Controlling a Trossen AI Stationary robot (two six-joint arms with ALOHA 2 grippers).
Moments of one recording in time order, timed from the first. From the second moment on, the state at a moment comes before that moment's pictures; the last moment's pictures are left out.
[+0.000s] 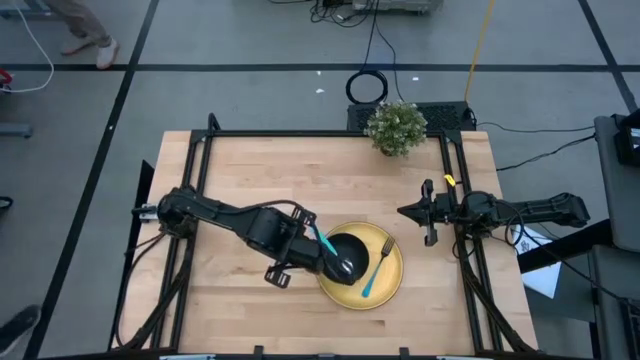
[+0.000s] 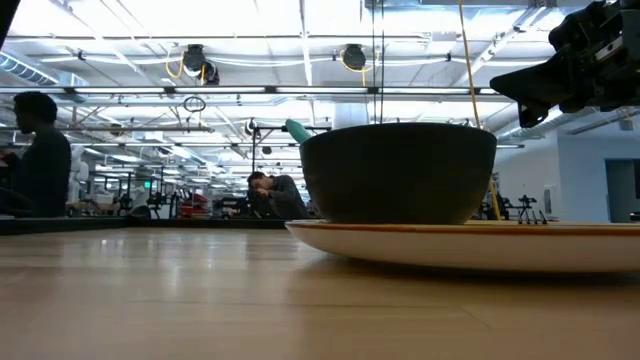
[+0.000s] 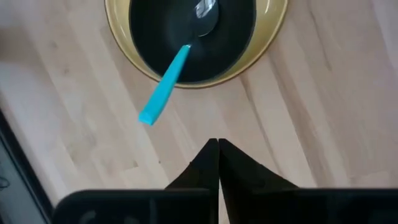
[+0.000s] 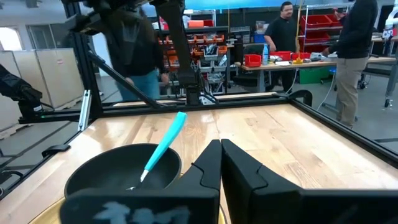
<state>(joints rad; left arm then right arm) -0.35 2.01 2.22 -1.57 -0.19 0.09 0.05 0.17 0.01 0.19 0.10 0.07</state>
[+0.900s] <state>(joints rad) -0.11 1.69 2.22 -1.22 0.34 0.25 0.05 0.18 0.01 0.19 0.10 0.07</state>
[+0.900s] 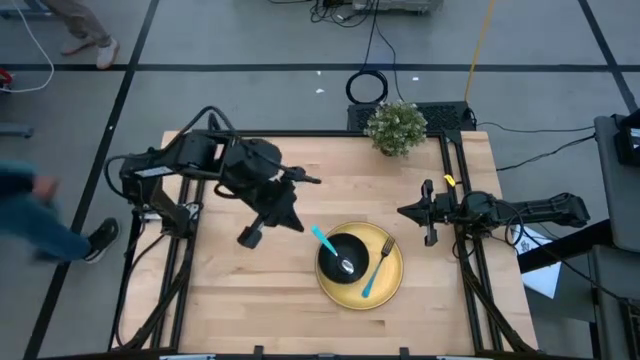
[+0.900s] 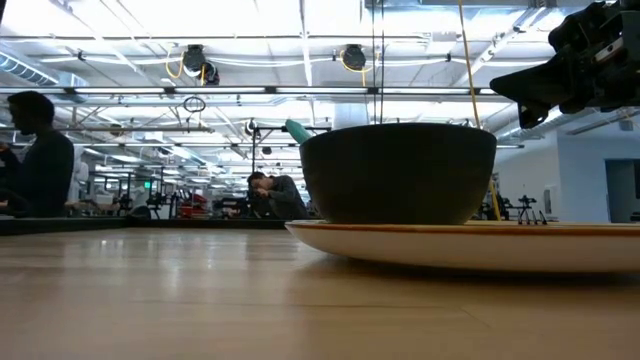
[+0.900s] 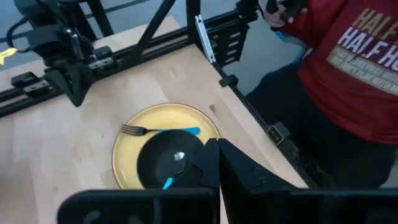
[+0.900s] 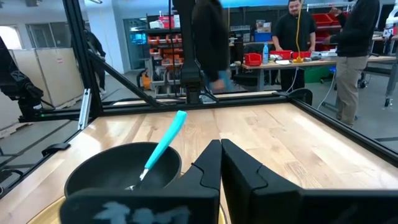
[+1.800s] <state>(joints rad) 0.19 1.31 1.86 -1.26 0.31 0.18 0.05 0.18 0.01 0.19 0.10 0.07</state>
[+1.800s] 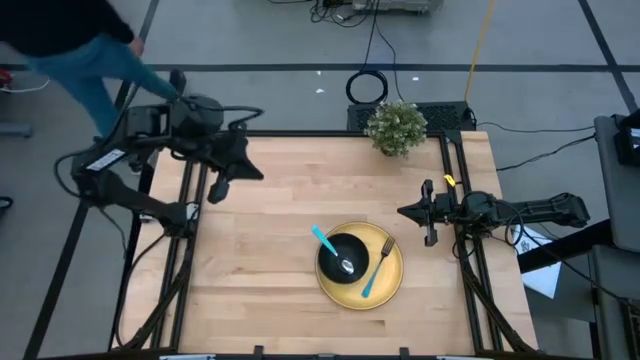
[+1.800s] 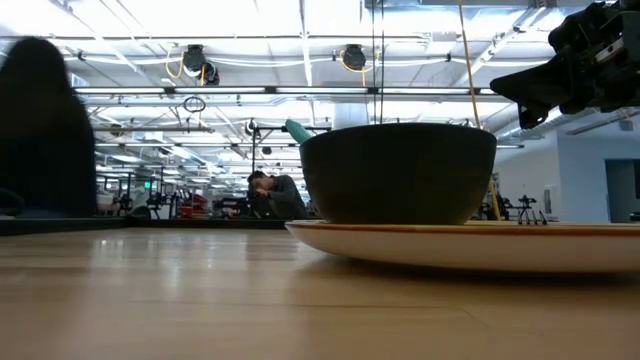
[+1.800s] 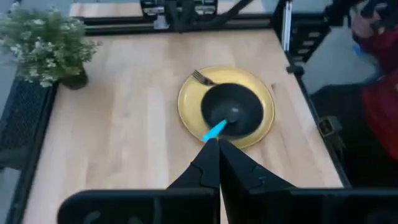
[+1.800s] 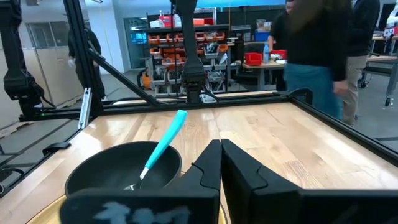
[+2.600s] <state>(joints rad) 0.28 0.82 0.29 0.47 0.50 -0.43 0.05 0.18 0.01 0.19 0.10 0.07</state>
